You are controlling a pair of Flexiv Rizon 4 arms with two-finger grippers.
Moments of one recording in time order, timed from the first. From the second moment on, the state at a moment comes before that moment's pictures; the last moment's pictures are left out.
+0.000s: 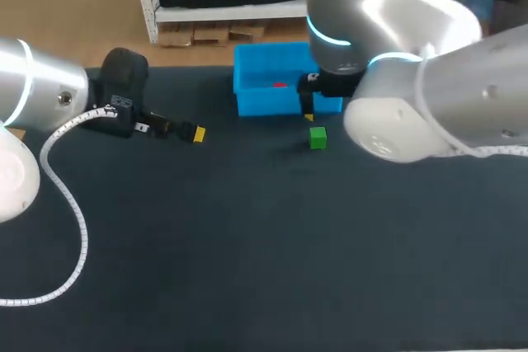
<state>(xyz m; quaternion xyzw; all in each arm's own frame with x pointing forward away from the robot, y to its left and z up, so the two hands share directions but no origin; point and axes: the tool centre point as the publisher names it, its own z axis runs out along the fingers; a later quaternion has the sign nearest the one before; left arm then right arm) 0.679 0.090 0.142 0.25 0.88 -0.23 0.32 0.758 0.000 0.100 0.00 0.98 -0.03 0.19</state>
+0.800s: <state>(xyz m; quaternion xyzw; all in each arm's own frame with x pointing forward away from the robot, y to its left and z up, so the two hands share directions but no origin) 0.679 0.090 0.142 0.25 0.88 -0.23 0.32 0.795 0.021 0.028 -0.01 0.98 -0.01 0.18</state>
